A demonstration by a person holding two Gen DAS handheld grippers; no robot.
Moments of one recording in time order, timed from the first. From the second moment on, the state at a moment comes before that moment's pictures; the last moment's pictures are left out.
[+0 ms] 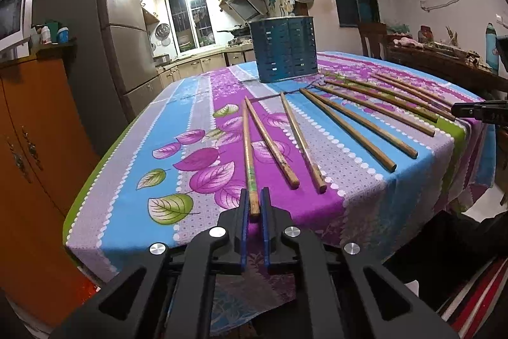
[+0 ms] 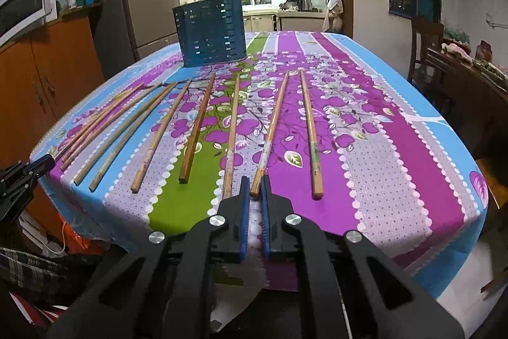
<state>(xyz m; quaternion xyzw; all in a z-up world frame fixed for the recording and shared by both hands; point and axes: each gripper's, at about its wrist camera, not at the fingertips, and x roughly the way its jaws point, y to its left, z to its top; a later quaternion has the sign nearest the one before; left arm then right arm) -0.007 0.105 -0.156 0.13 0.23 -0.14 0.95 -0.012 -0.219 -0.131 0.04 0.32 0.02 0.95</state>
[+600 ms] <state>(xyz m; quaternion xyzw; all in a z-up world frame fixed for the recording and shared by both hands) -0.001 0.124 -0.056 0.06 0.14 -0.15 0.98 -0.014 -0.230 -0.050 -0.01 0.20 0.02 0.98</state>
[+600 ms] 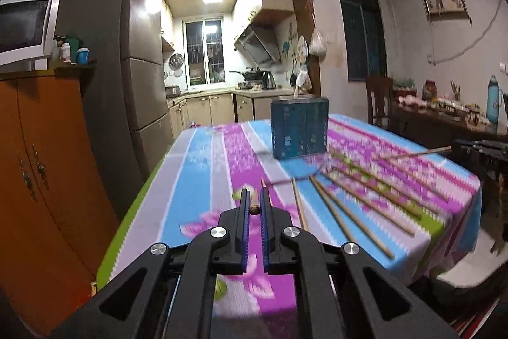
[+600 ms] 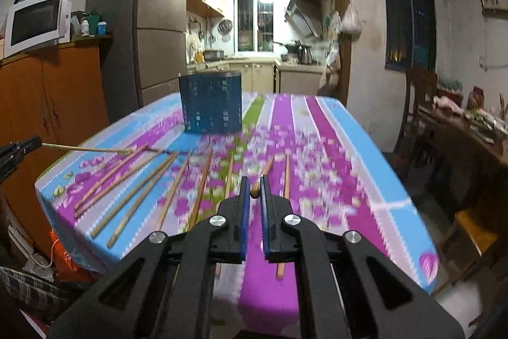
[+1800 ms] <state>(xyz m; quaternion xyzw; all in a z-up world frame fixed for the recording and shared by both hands) 0.170 0.084 0.082 0.06 0.14 -0.22 0.96 0.119 -0.244 0.083 -0.04 0.16 0.07 0.98</state>
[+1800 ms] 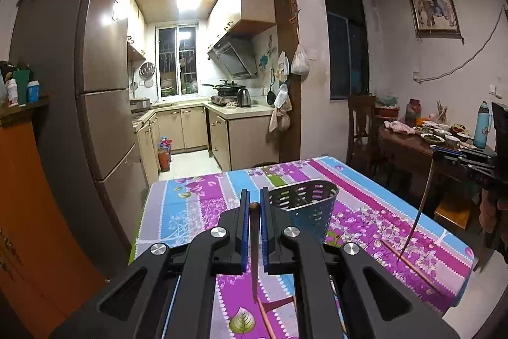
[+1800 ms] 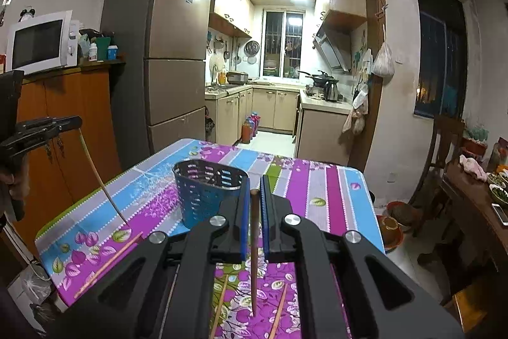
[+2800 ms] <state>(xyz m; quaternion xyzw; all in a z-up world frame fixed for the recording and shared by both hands) 0.278 -0.022 0.164 -0.02 0.03 -0.24 0.97 0.256 -0.230 0.167 0.07 0.03 0.06 1.00</state>
